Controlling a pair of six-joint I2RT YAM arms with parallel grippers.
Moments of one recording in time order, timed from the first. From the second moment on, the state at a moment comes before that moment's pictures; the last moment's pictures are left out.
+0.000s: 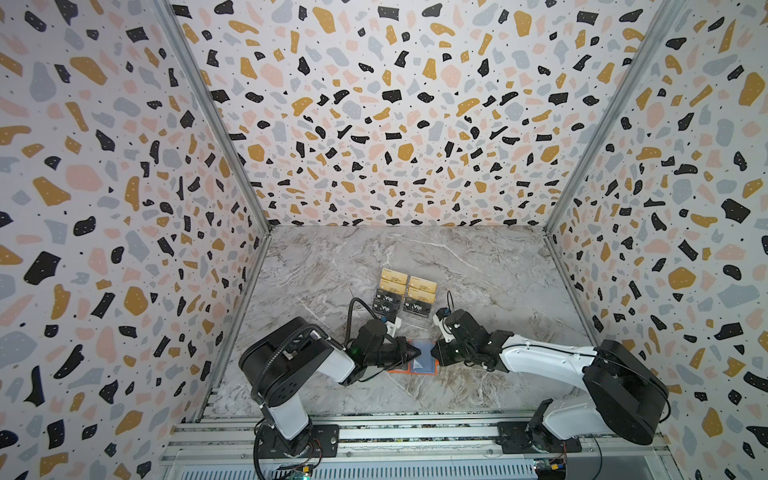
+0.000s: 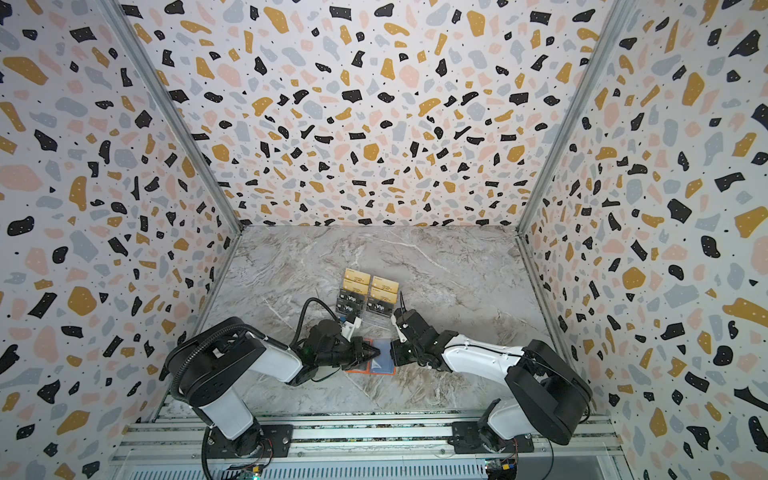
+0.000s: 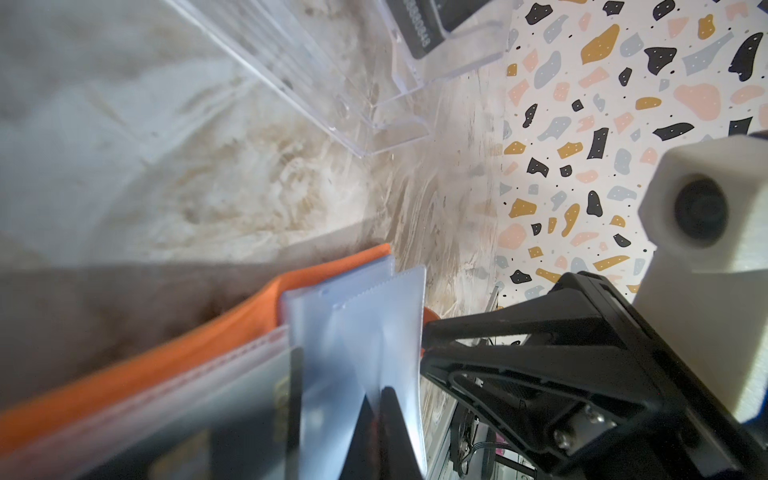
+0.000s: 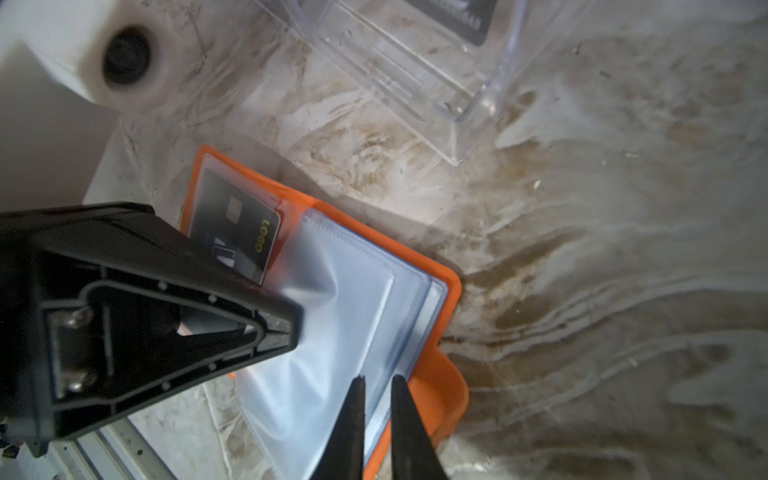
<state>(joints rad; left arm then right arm) -0.75 1.71 0.40 0.76 0.51 -1.11 0.81 1.41 0.61 -0.16 -0.17 0.52</state>
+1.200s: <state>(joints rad) -0.75 1.45 0.45 0.39 0.45 -1.03 0.82 1.45 0.60 0.02 -0.30 0.52</state>
